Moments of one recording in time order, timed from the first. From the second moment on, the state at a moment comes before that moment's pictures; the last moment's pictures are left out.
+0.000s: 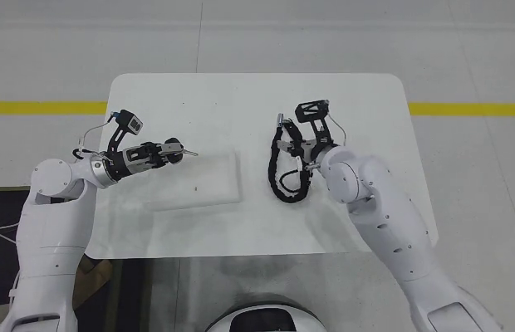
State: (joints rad) left arm 1.17 -1.01 -1.59 -1.36 -0.47 -0.19 -1.33; right arm -1.00 -1.29 1.00 -1.68 -1.00 0.29 0.93
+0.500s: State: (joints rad) left arm 1.17 -1.01 -1.59 -1.36 -0.47 -0.19 -1.33; right arm -1.00 -1.32 1.04 -1.66 -0.88 0.38 1.02
